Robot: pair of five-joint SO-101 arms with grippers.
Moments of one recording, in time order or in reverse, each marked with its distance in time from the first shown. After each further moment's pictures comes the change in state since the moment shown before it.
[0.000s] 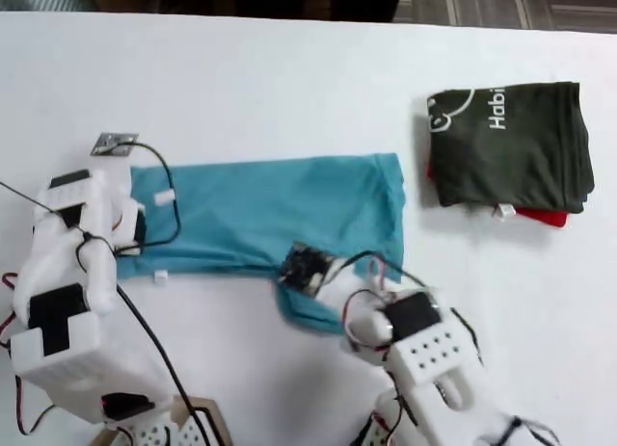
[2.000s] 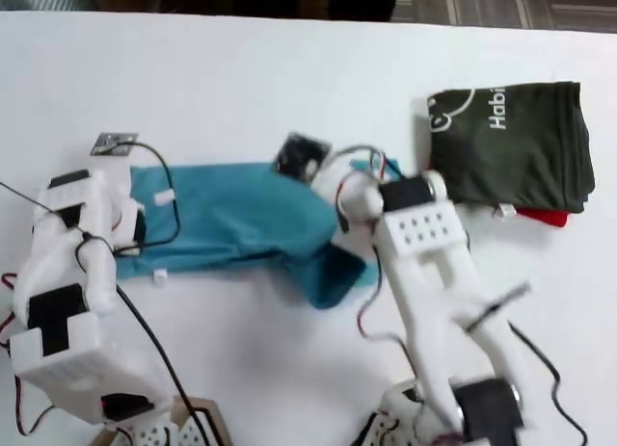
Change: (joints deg) left arm 0.0 0.4 0.0 -0.1 0.0; right arm 11.0 39.9 -44.7 -1.4 6.9
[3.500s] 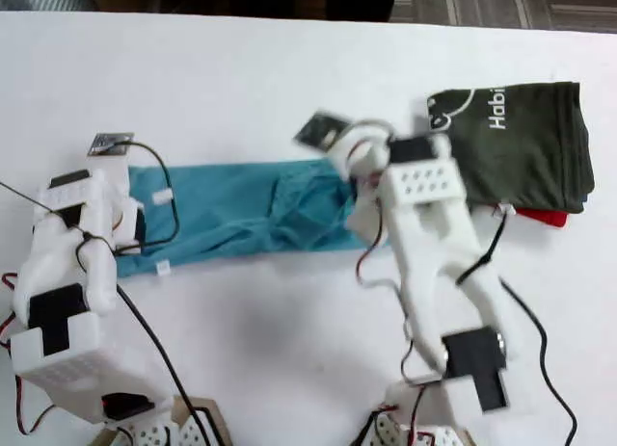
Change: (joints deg) left arm 0.0 0.0 0.0 0.0 2.7; right arm 2.7 9.1 -4.1 6.9 -3.7
